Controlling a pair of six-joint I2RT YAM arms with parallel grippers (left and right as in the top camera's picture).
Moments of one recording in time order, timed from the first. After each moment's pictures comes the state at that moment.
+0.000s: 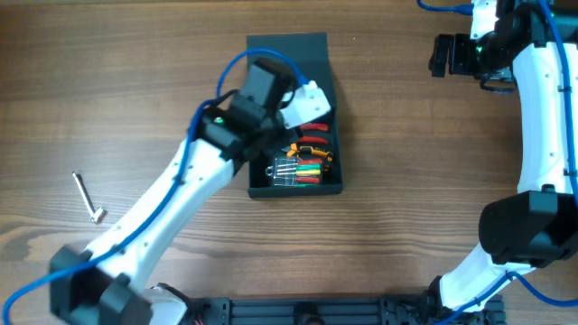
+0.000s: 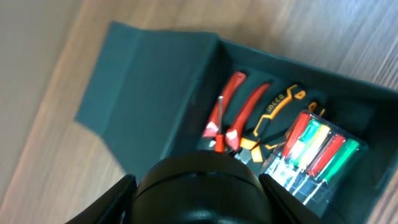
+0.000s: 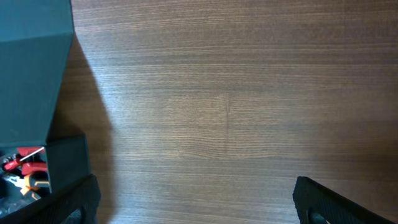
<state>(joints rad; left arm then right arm) -0.57 1.58 1.34 -0.69 0.00 0.64 -0.10 1.89 1.96 -1.27 -0.08 -0.04</state>
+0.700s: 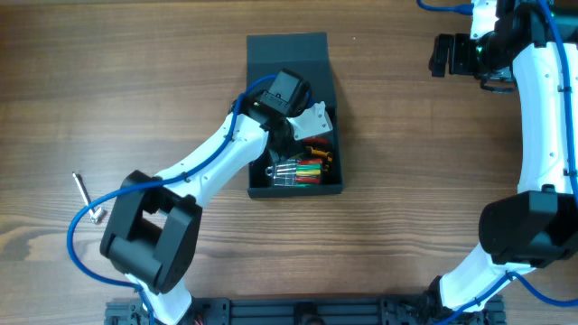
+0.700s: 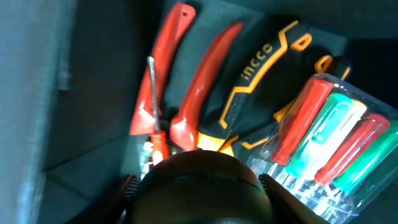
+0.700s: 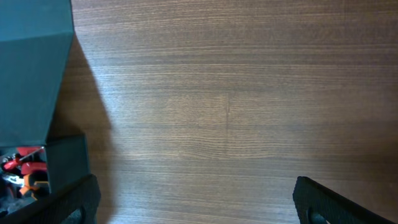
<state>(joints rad) -0.56 1.87 1.34 -0.69 0.04 0.68 -0.10 1.89 1.96 -1.27 -0.08 -0.04</state>
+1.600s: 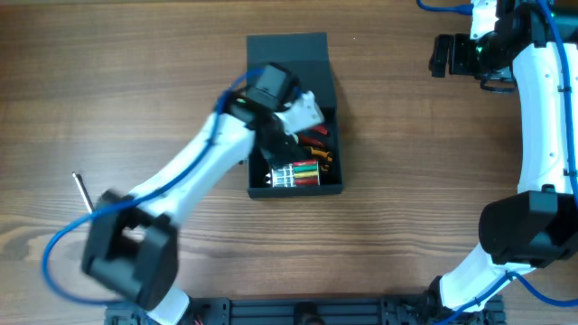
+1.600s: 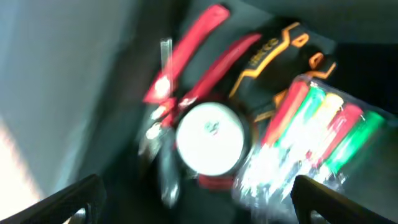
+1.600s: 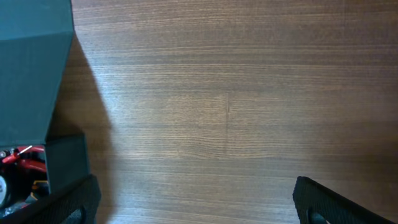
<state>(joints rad) -0.51 1.75 1.36 -0.81 0.05 0.58 -0.10 1.89 1.96 -1.27 -0.08 -0.05</state>
